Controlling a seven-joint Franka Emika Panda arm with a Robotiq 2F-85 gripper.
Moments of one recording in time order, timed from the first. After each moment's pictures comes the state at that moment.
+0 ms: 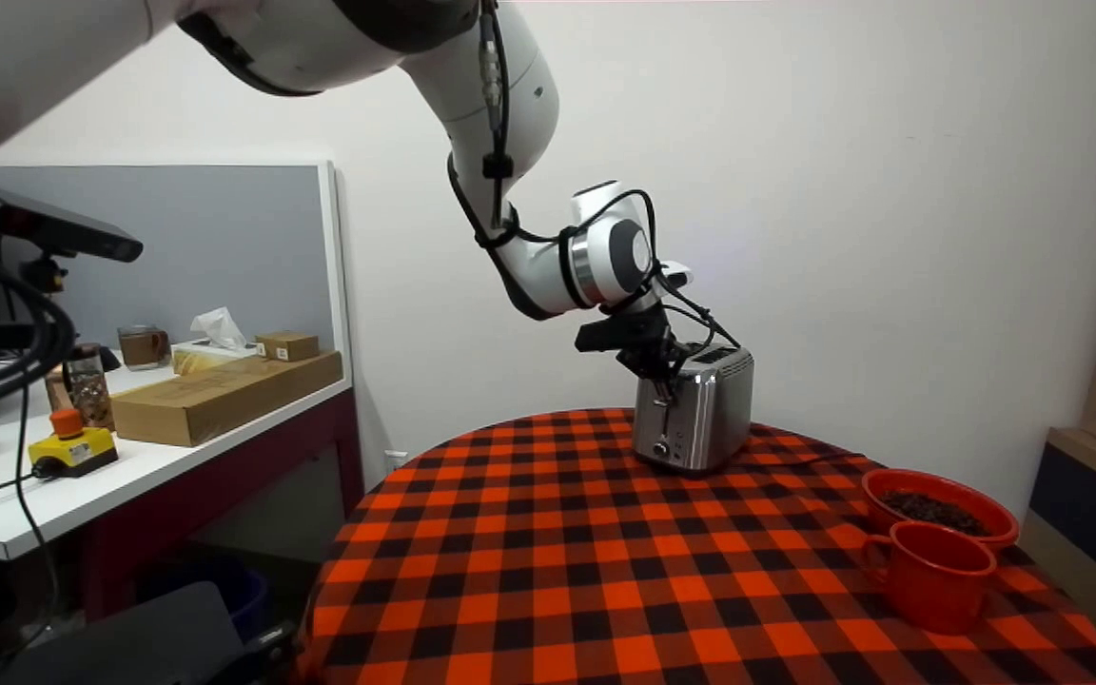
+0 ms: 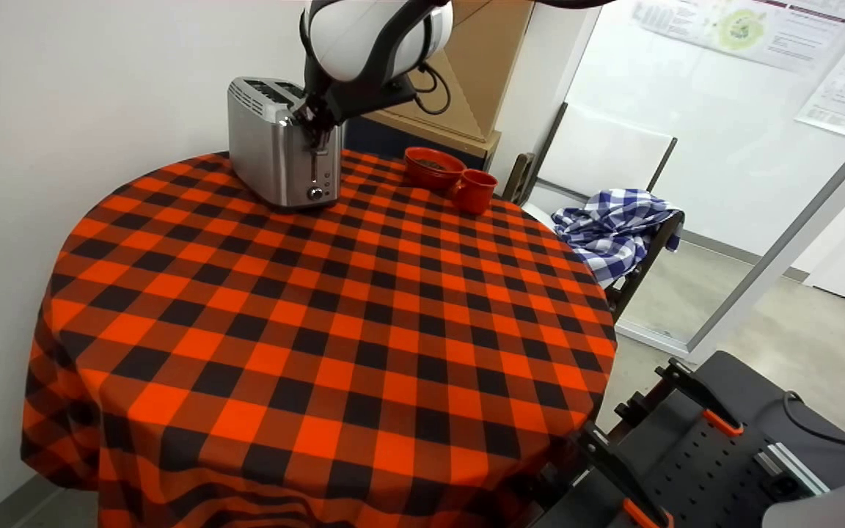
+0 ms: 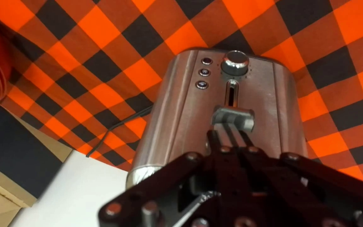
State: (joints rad) arm 0.24 0.83 -0.10 -1.47 -0.34 2.70 0.25
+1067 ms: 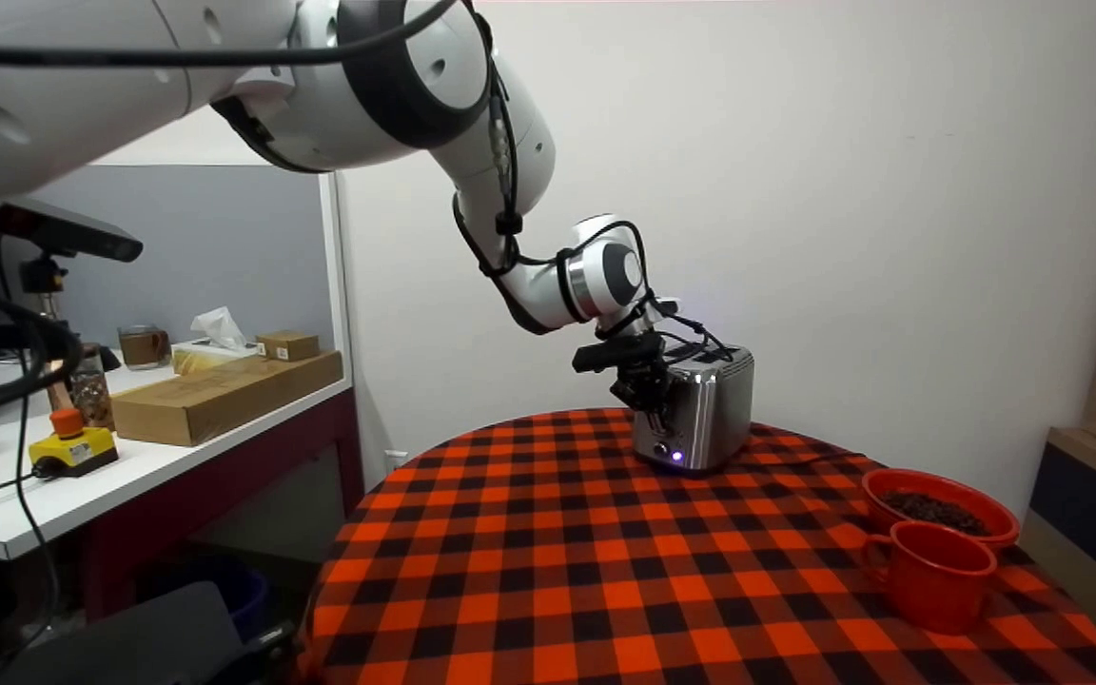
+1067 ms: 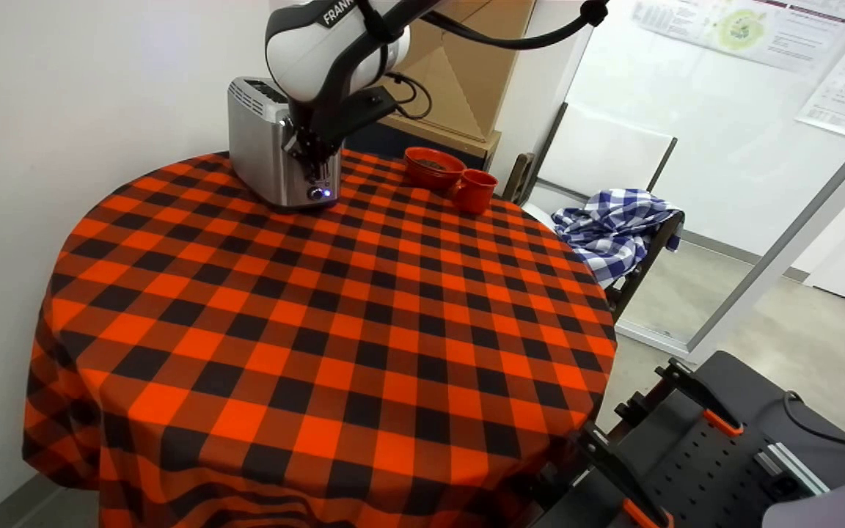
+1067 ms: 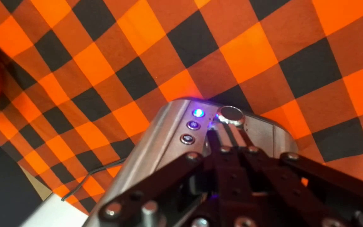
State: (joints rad) arm 0.28 1.01 -0.11 -1.22 -0.34 2.39 0.17
